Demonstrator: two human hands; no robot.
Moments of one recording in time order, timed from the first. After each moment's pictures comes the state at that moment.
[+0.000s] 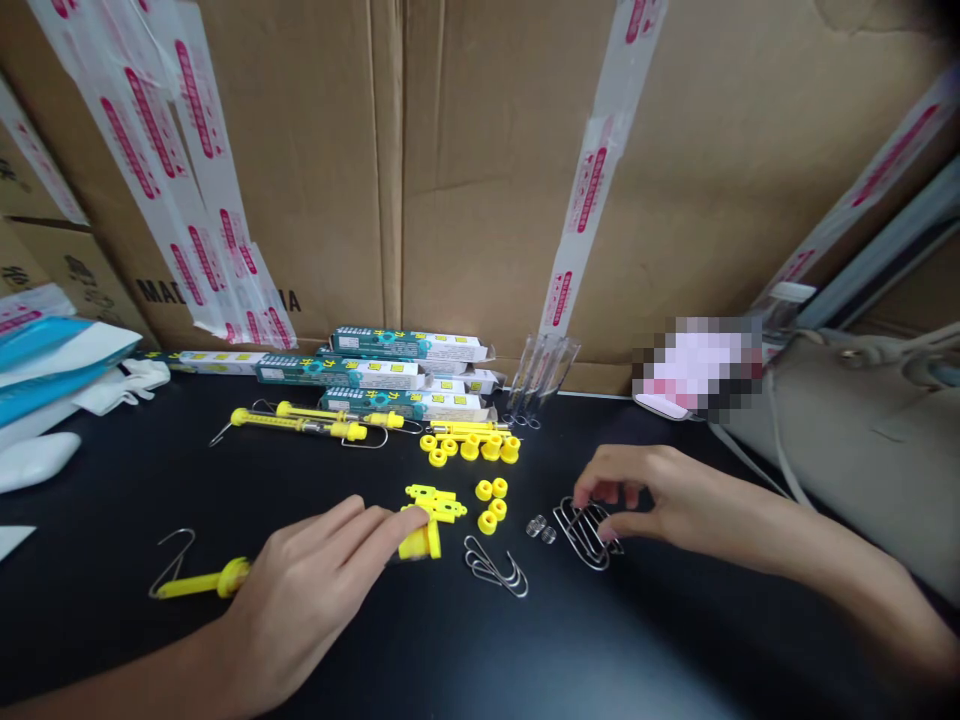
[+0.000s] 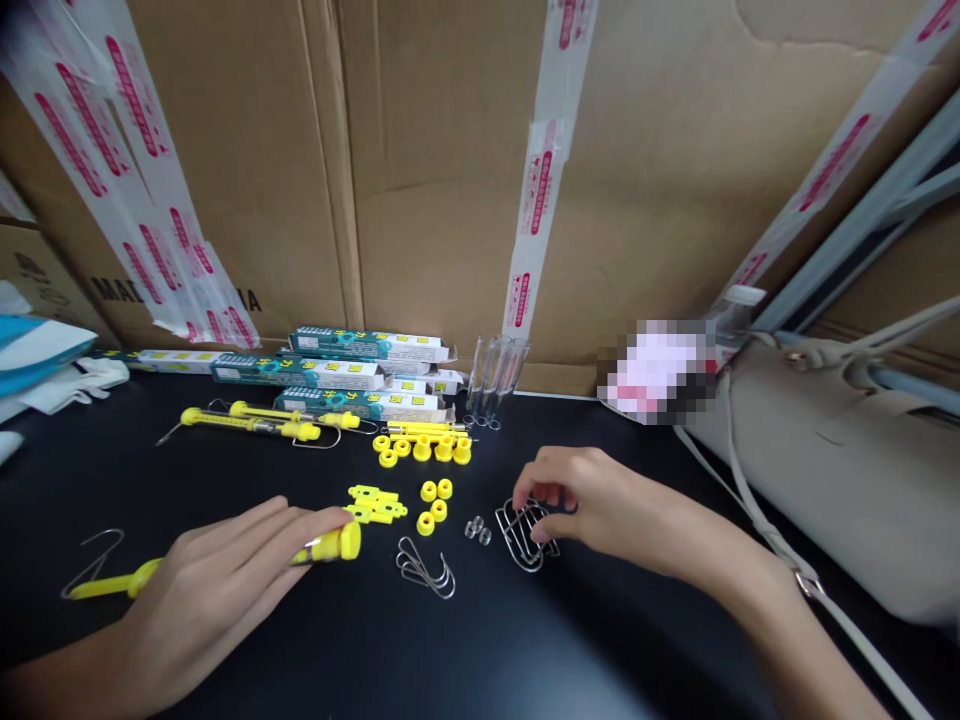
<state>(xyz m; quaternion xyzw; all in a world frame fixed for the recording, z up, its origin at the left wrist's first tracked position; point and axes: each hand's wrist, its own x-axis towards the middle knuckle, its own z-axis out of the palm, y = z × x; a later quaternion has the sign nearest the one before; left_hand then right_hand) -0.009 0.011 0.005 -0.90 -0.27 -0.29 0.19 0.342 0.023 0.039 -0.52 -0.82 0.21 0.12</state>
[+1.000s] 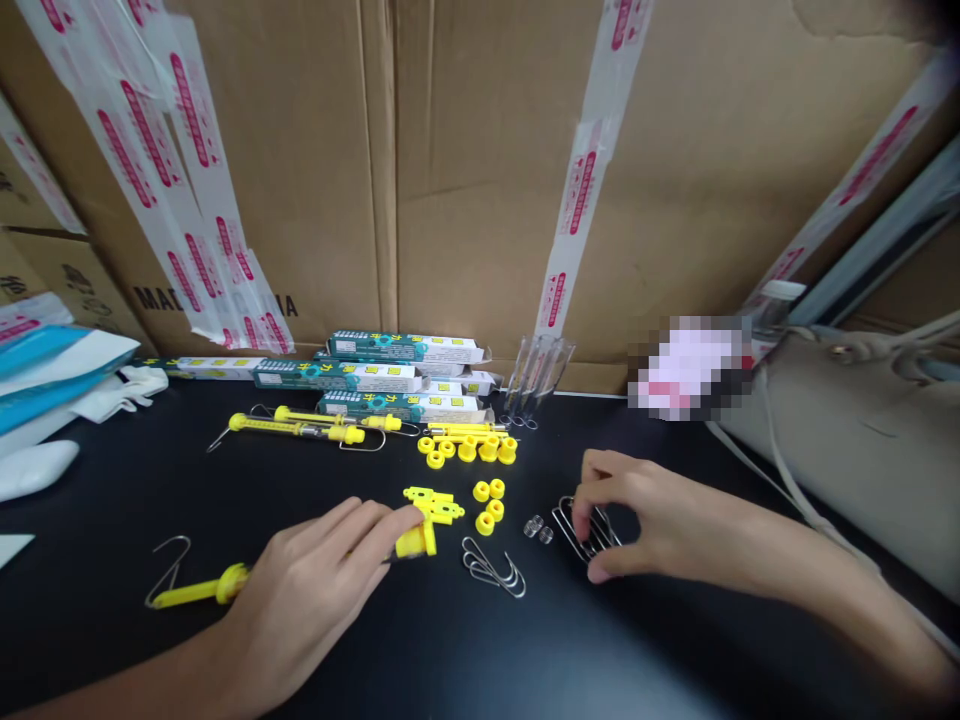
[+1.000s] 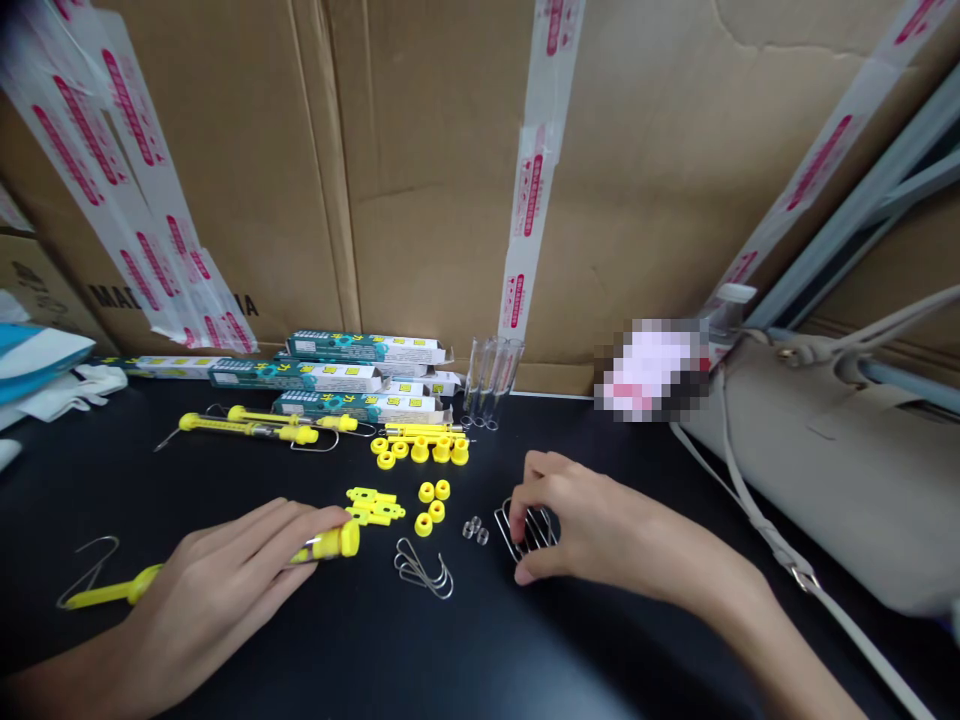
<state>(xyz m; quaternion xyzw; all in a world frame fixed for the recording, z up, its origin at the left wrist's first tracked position) -0.007 0.011 0.001 -0.90 -0.29 -0.28 0.16 0.328 0.013 0.043 -0.54 -0.81 0.21 0.00</state>
